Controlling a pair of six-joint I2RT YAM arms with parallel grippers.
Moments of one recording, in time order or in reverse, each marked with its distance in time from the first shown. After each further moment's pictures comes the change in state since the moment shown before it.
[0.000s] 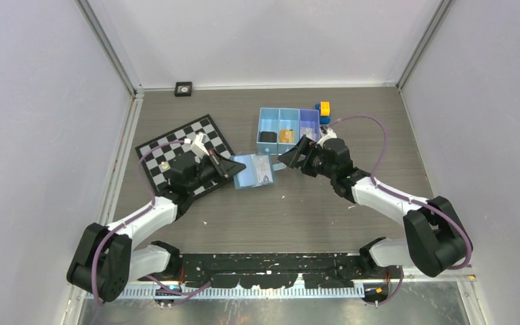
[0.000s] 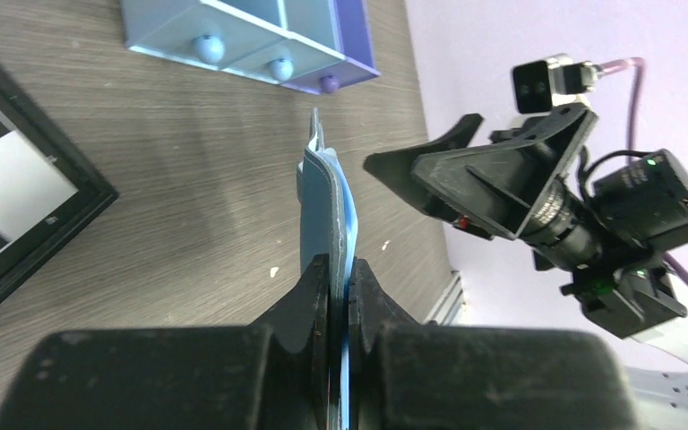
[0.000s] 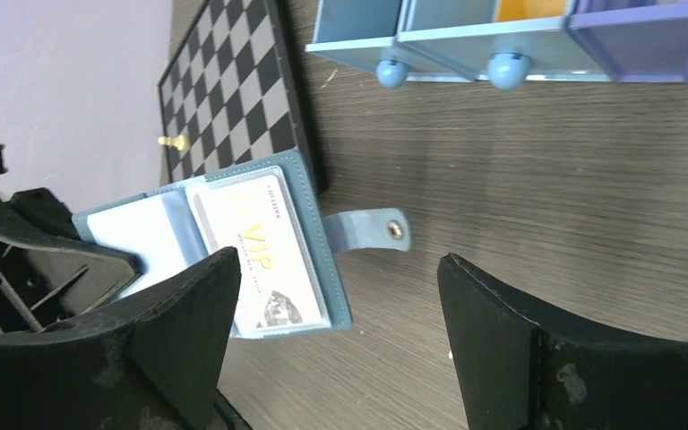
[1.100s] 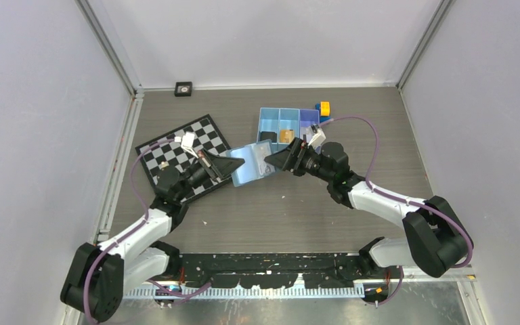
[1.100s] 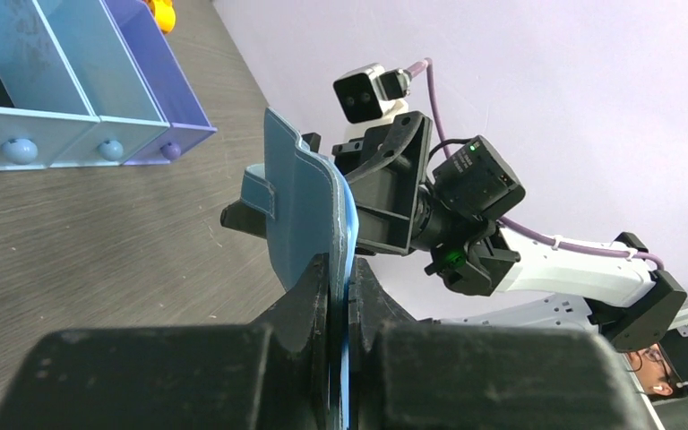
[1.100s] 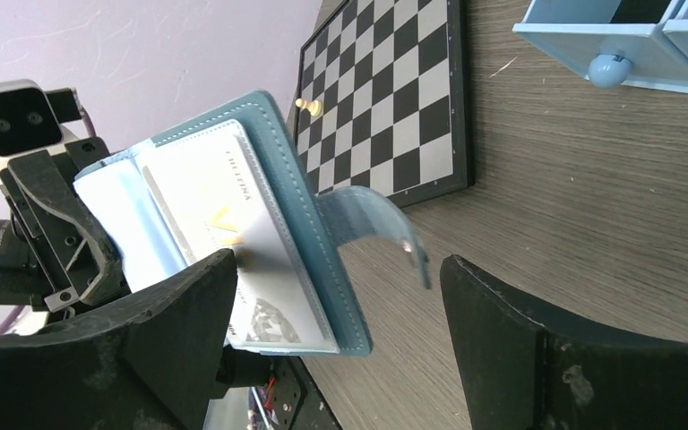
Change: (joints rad) left arm 0.003 -0.113 -0.088 0.396 0.126 -0.114; right arm 0.082 0.010 -0.039 0.292 -0.155 0.098
